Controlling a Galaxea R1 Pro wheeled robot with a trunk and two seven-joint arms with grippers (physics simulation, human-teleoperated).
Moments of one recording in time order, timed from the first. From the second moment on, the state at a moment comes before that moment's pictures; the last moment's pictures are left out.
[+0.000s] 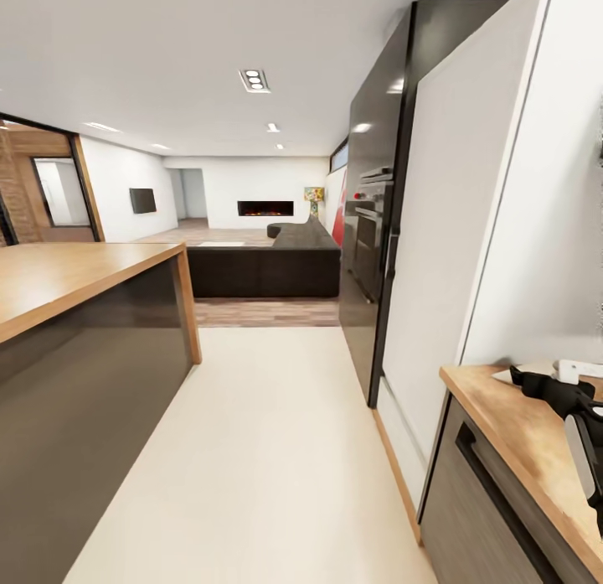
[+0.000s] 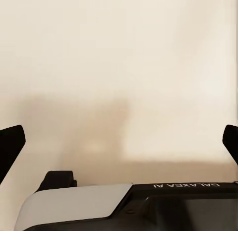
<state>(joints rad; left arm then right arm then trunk) 0.01 -0.11 0.01 -0.39 0.00 -0.11 0.00 -0.53 -0.33 -0.41 -1.19 0.00 0.43 0.11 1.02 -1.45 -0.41</state>
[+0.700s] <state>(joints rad) 0.01 -0.11 0.02 -0.39 0.00 -0.11 0.00 -0.53 -0.33 -0.37 -1.10 0.00 0.34 0.11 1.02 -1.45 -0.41</state>
